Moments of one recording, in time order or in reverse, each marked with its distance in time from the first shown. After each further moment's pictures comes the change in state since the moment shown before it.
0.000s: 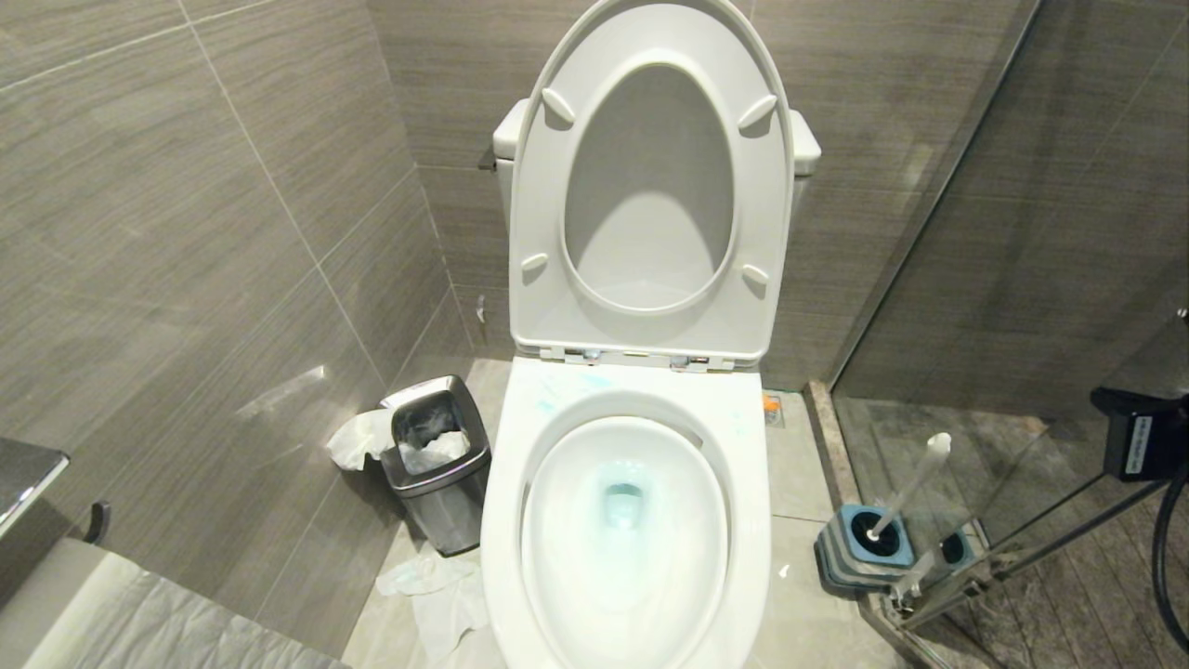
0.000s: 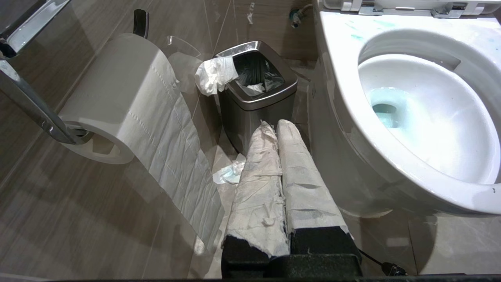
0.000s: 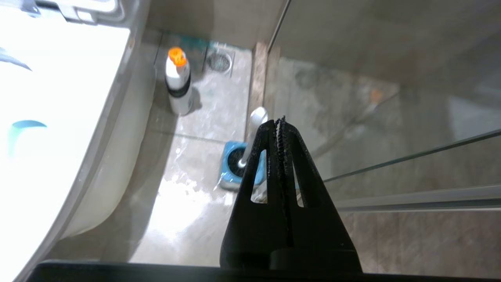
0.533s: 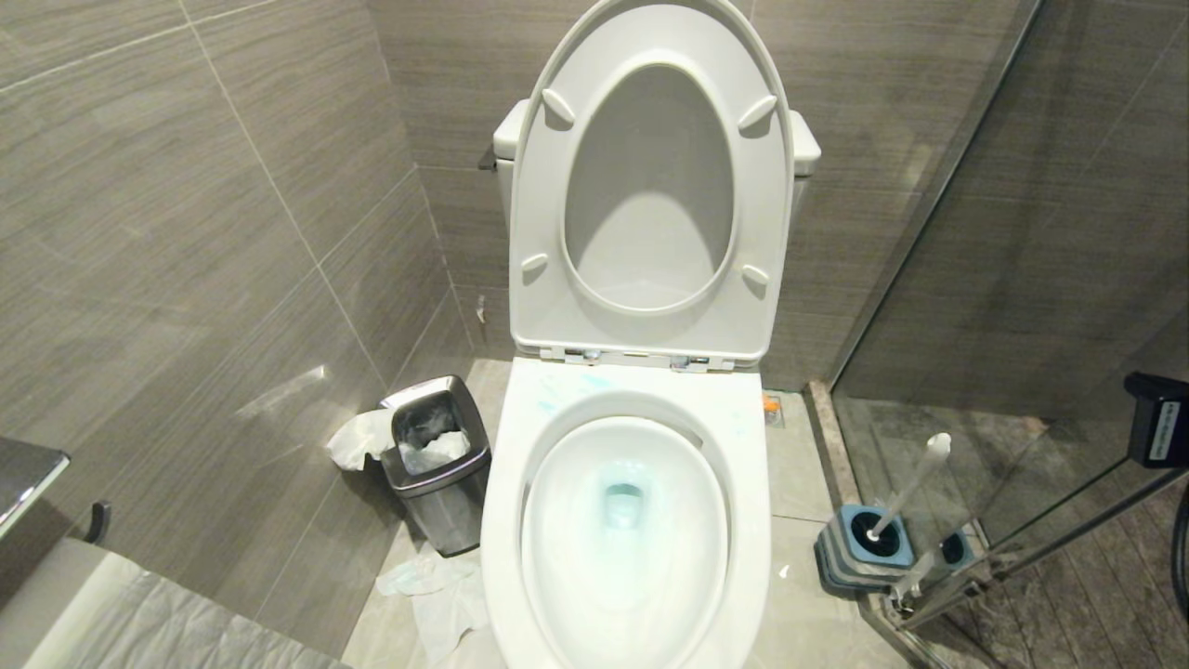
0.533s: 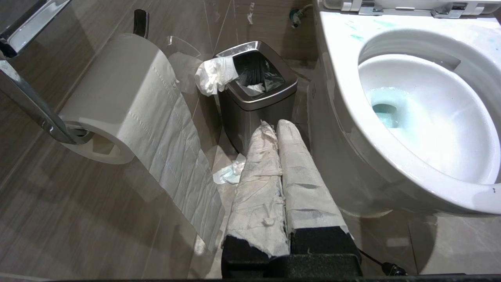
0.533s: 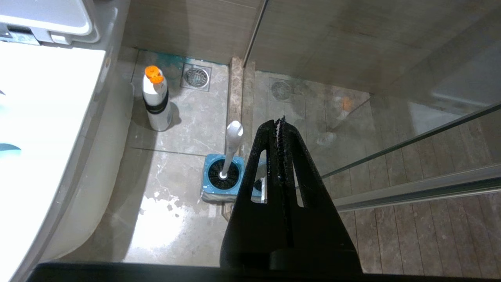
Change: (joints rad) left arm 0.000 0.000 0.000 0.000 0.000 0.000; right arm -0.004 -0.029 -0.015 0.001 -0.075 0.000
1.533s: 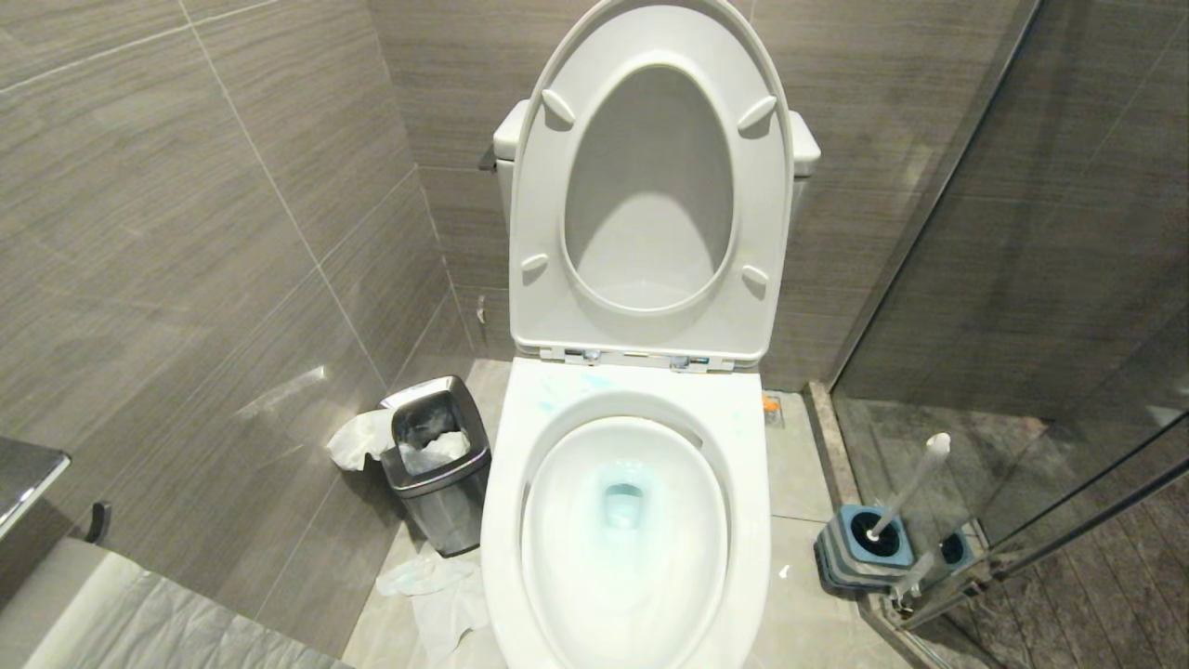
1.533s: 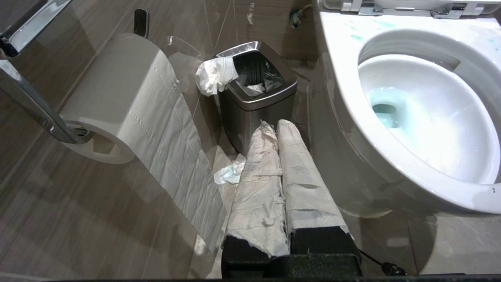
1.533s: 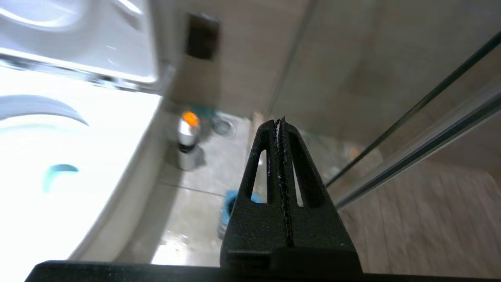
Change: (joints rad) left arm 0.000 0.000 0.000 0.000 0.000 0.000; right arm 0.013 -0.388 0.135 0.022 0.153 -0.014
